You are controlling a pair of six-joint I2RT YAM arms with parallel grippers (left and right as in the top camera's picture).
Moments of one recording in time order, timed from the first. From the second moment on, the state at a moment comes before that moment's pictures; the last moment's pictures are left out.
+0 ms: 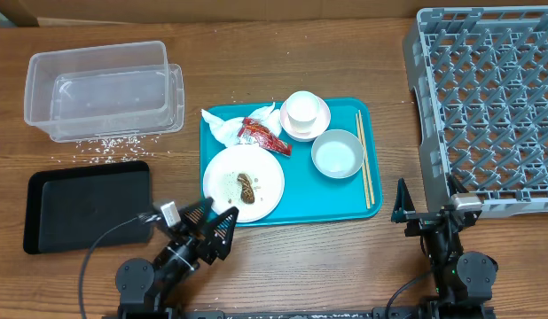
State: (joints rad) left arm -0.01 0.02 0.01 -0.05 0.67 -0.89; right arm 0.00 0.01 0.02 -0.03 -0.10 0.09
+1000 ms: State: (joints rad) left arm -0.02 0.48 0.75 -0.65 0.91 -0.66; right arm 0.00 0.01 0.02 -0.03 -0.10 0.09
